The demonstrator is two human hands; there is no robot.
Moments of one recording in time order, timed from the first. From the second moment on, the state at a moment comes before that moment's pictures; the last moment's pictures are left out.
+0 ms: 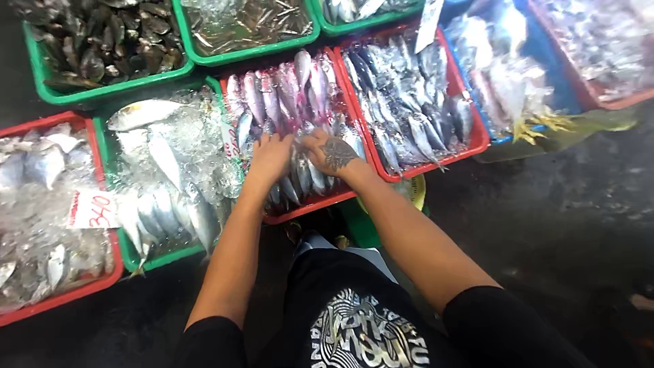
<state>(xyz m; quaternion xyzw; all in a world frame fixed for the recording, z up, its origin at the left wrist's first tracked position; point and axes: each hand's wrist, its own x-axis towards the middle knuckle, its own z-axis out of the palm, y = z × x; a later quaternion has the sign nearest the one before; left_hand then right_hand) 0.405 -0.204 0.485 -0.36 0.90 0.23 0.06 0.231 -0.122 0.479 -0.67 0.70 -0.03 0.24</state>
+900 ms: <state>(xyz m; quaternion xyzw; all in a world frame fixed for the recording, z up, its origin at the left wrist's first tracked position) 0.359 -0.214 0.534 -0.69 0.72 0.11 0.04 0.046 0.192 0.326 0.21 0.55 -0.64 0.50</state>
